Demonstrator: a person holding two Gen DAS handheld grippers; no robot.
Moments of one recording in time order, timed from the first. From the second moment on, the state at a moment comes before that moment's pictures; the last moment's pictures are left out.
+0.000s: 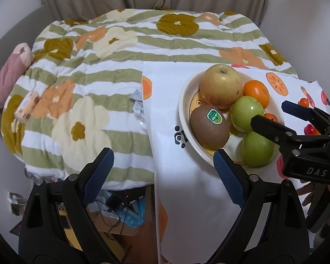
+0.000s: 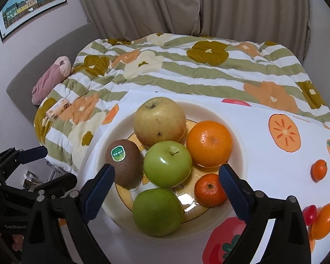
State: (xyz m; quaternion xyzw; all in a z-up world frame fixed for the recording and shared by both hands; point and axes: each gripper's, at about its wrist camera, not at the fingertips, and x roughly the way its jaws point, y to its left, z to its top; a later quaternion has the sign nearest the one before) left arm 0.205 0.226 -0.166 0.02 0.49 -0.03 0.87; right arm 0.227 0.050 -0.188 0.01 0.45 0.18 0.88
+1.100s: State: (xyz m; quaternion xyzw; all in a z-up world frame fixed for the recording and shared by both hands) left arm 0.139 0.104 -0.062 0.02 0.40 -0.04 0.92; right arm 0.148 -0.104 -0.076 0.02 0.40 0.14 0.91
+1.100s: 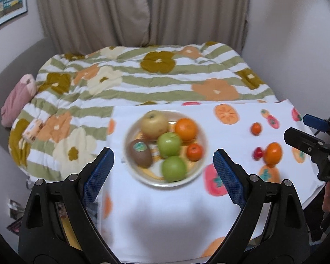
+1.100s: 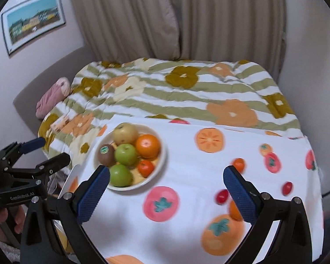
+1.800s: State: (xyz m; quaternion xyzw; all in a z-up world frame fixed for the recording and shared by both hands) left arm 0.143 -0.099 -0.110 0.07 0.43 -0.13 0.89; right arm 0.147 -0.285 -0.115 0.03 0.43 0.09 0.90
